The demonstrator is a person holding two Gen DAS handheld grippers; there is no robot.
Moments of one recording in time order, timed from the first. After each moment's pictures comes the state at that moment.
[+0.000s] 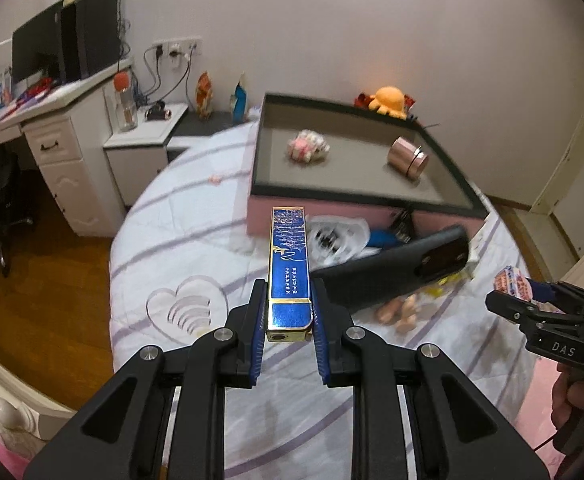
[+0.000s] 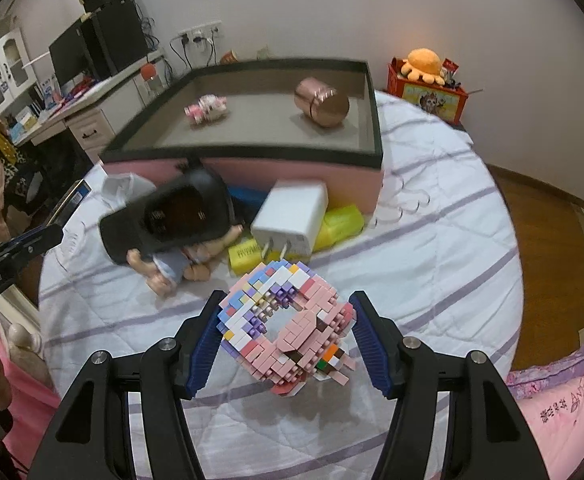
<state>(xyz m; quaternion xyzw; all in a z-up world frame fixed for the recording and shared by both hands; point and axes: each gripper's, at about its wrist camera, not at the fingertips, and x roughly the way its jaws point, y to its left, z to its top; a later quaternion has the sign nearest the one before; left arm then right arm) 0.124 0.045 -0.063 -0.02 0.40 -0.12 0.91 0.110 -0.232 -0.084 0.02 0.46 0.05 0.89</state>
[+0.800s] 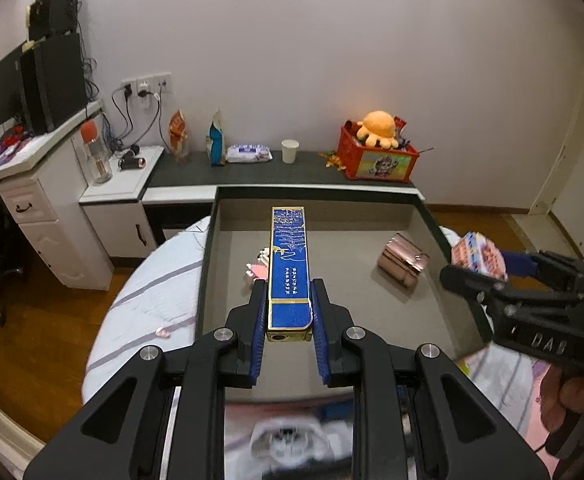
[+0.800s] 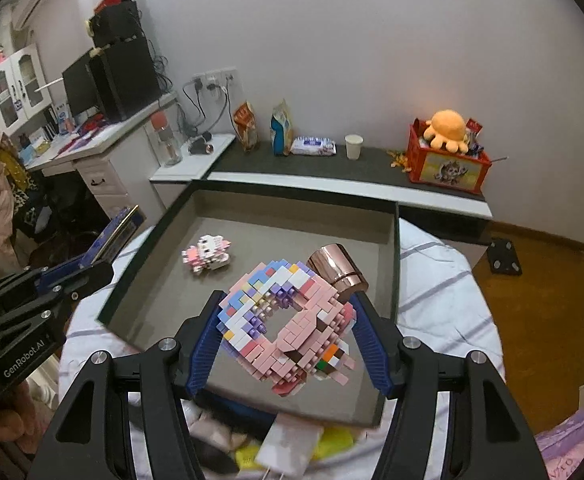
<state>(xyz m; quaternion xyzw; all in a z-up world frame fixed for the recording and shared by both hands) 0.259 -0.020 -0.021 0.01 0.38 -0.14 0.92 0.262 -0.229 -0.027 0.02 0.42 0.08 0.90</state>
